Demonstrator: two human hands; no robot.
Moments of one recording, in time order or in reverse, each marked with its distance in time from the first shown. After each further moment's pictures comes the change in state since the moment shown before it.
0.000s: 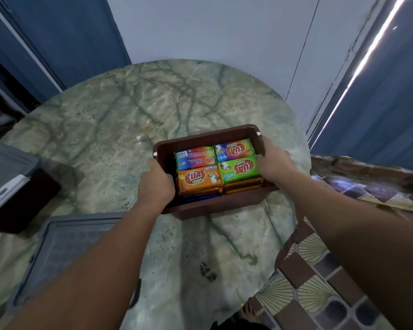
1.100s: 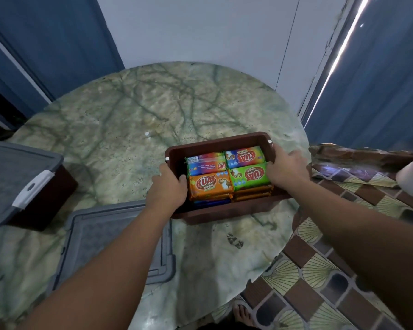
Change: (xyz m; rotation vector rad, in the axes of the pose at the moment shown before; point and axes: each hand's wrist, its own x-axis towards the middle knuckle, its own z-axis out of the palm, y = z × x) left_hand -0.039 -0.055 -0.033 0.017 -0.162 0.076; right_hand -0.104 -0.019 0.024 -0.197 0.086 0.253
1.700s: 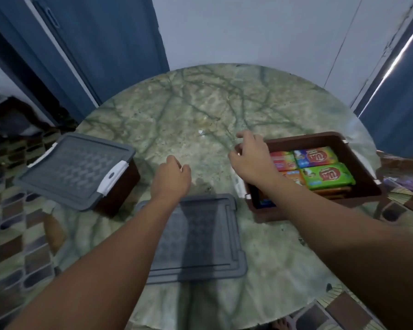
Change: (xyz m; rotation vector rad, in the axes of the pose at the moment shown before) left_hand 0.044 -0.120 -0.106 -0.016 0.139 0.051; right_hand -0.079 -0.222 0.075 0.311 0.014 -0.403
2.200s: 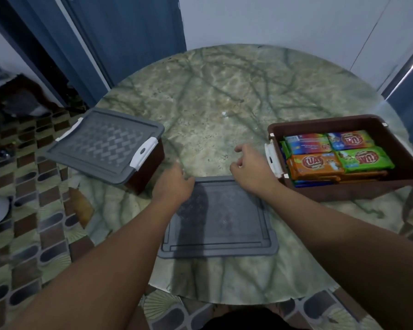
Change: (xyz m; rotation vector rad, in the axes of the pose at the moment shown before) left_hand -0.019 -0.100 -0.017 0.121 -0.153 -0.055; right_hand -0.047 -0.027 0.089 -0.002 -0.175 0.030
